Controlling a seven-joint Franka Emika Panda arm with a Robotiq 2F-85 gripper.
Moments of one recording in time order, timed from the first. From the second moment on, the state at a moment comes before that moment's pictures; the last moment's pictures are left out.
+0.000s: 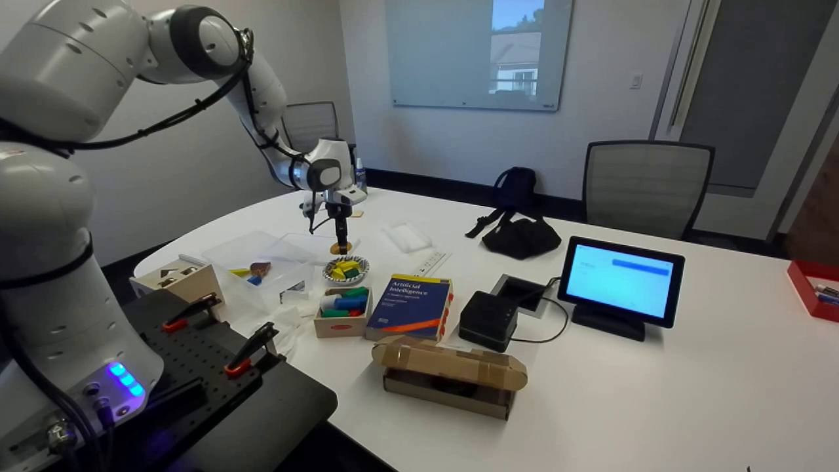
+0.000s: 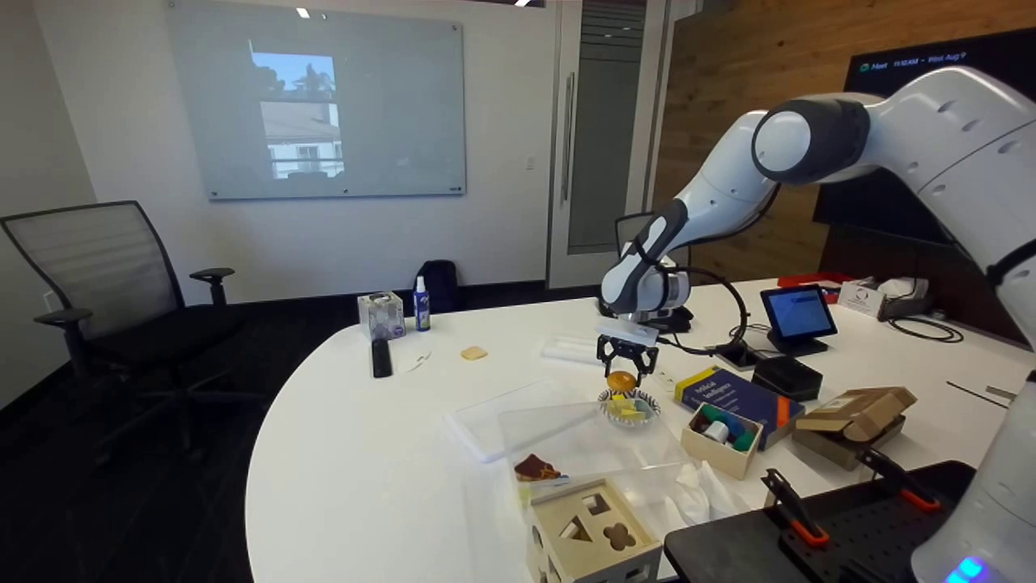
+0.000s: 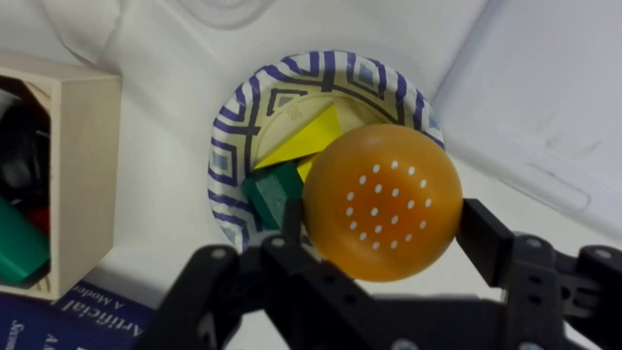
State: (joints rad) arm 0.22 0.86 -0.09 -1.77 0.18 2.62 0.79
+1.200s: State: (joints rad) arm 0.26 0.42 -0.07 -2.13 0.11 2.49 0.76
